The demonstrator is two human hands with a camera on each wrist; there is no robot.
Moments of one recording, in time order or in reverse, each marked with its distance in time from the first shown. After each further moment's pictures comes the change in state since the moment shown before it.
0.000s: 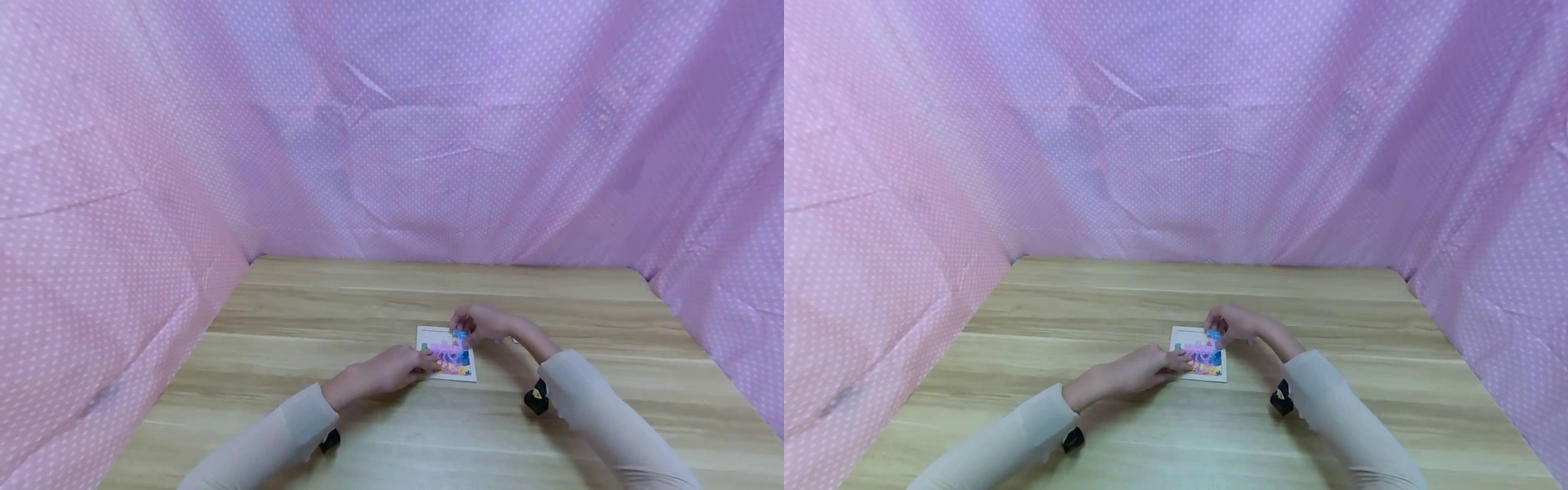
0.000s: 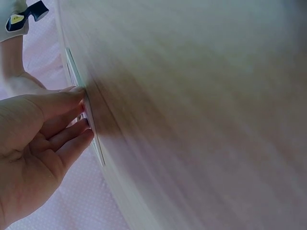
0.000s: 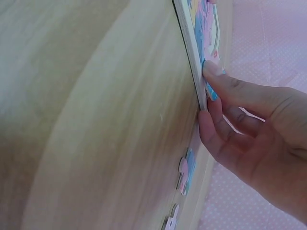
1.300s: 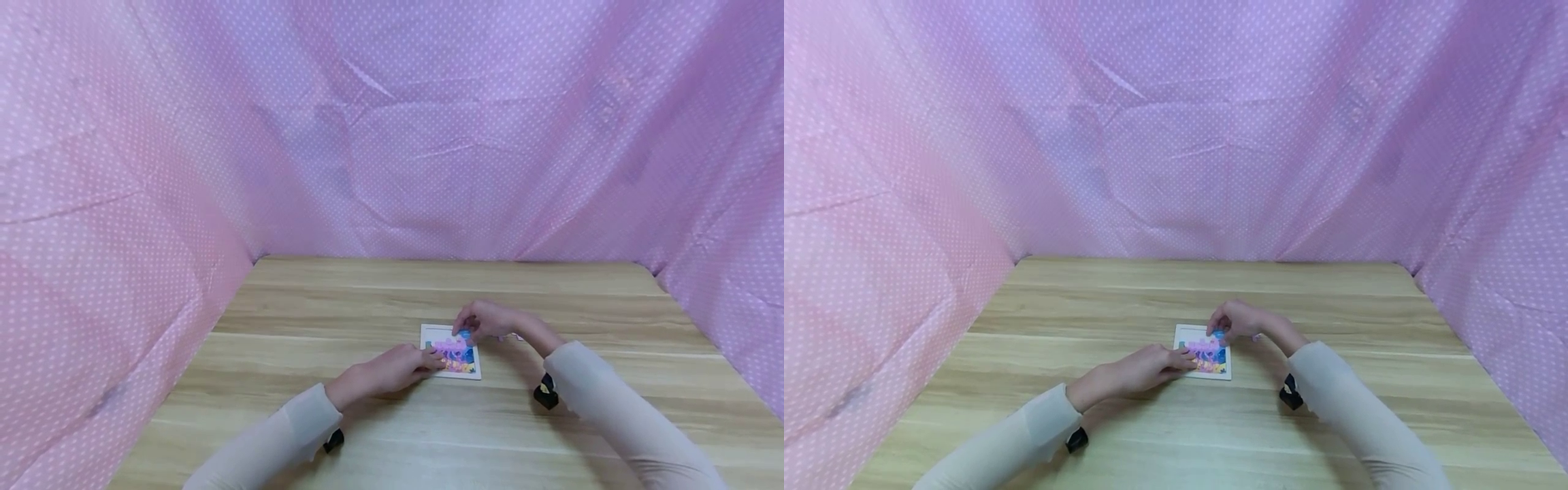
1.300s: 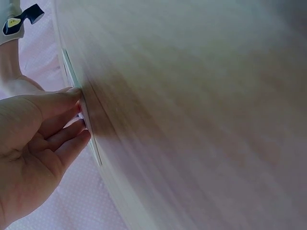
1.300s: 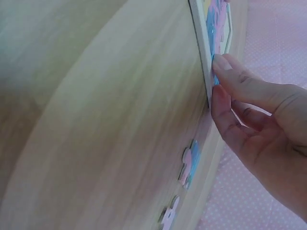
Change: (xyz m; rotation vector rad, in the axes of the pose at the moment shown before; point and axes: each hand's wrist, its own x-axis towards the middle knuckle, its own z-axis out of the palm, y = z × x) left_hand 0.000 -0.006 0.002 0.019 -0.001 0.005; right_hand 0.003 0.005 -0.004 -0.042 -0.051 -0.106
